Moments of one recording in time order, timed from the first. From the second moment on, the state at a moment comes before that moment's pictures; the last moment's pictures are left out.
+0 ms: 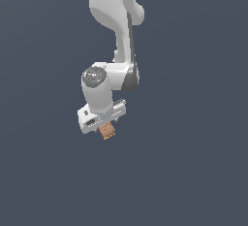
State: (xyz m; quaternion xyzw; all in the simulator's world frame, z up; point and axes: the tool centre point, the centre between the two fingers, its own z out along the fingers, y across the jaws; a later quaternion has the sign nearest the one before) arm 0.028 -0.083 0.092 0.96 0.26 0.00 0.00
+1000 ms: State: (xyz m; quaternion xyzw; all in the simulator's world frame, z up) arm 0.027 -0.083 0.041 0.96 0.27 0.00 0.00
